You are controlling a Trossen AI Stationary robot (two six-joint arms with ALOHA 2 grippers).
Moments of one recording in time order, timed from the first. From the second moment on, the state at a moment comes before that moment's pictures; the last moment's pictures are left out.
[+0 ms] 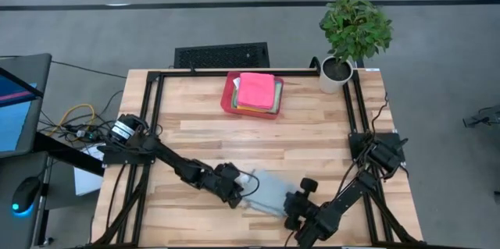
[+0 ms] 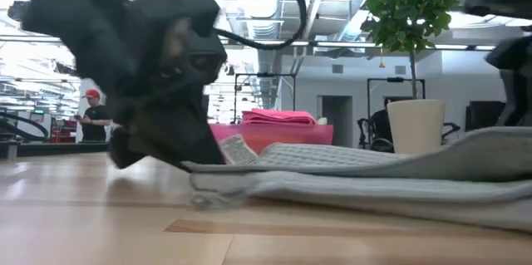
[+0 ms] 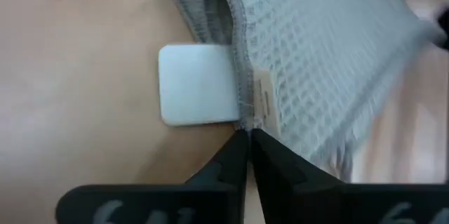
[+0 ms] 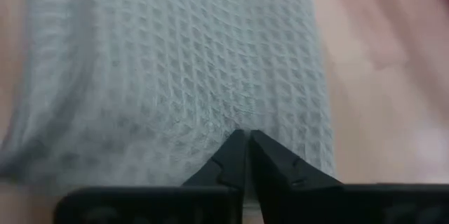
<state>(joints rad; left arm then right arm) -0.47 1.88 0.86 0.21 -0.27 -1.05 0.85 2.13 1.31 -0.84 0.69 1.16</state>
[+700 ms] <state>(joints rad) -0.40 1.88 0.86 0.48 0.00 -1.13 0.87 1.75 1.25 -1.01 0.61 1.45</state>
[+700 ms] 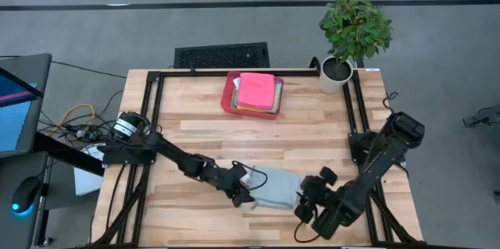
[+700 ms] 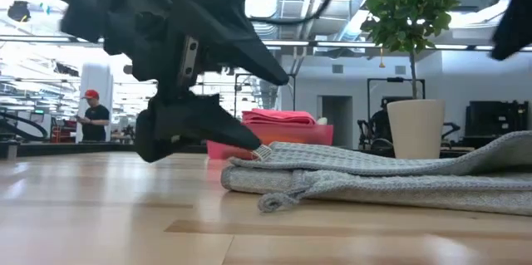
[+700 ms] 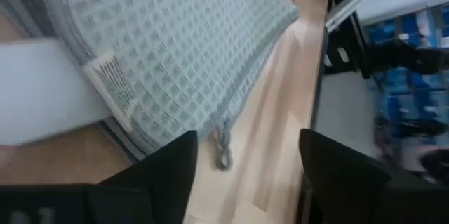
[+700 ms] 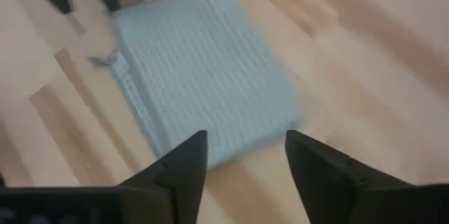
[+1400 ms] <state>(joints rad) -0.24 1.56 0.86 -0.05 -0.12 -1.01 0.95 1.81 1.16 -0.99 0.59 2.15</state>
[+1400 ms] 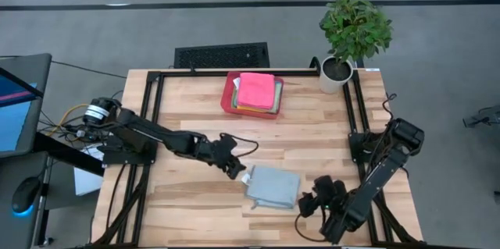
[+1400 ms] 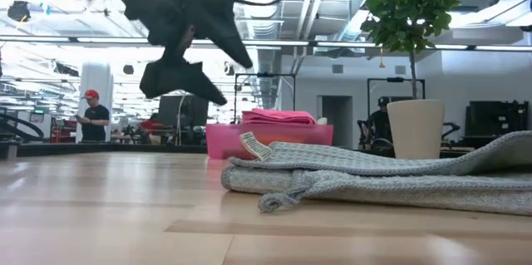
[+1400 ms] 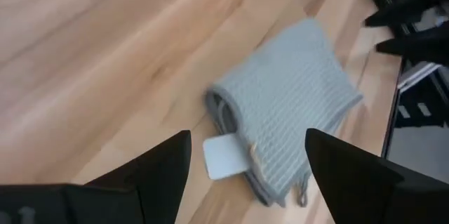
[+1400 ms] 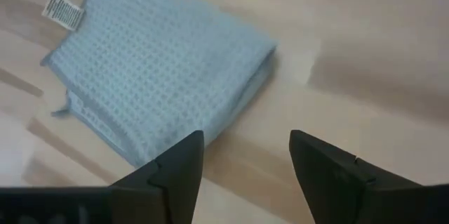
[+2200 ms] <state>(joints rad) -0.26 1.85 0.82 0.32 0.02 -1.17 0.90 1.90 1.01 -0.58 0.63 2.16</state>
